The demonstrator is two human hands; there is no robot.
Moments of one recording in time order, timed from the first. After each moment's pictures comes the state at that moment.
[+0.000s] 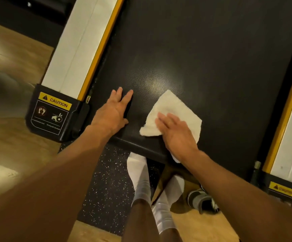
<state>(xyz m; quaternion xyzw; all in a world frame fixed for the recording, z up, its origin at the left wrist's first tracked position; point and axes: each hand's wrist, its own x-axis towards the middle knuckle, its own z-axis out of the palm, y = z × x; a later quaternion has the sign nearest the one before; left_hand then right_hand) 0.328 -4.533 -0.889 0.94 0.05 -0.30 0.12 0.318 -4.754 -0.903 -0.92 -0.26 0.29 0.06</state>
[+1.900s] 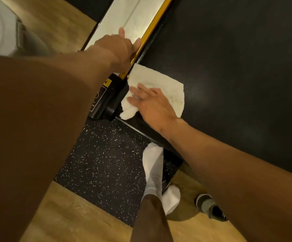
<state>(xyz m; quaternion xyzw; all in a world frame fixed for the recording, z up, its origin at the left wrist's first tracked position) 0.383 -4.409 -0.883 0.96 0.05 -0.28 -0.06 0.326 -4.584 -0.914 -0.84 -0.48 0.25 0.07</state>
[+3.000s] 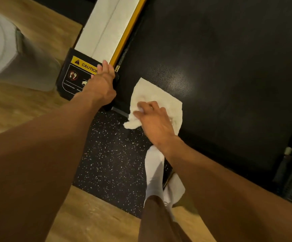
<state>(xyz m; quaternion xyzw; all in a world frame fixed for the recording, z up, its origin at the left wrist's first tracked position) 0.281 -4.447 -0.884 0.93 0.17 -0.31 0.10 0.241 -4.638 -0.909 -0.90 -0.37 0.22 0.09</state>
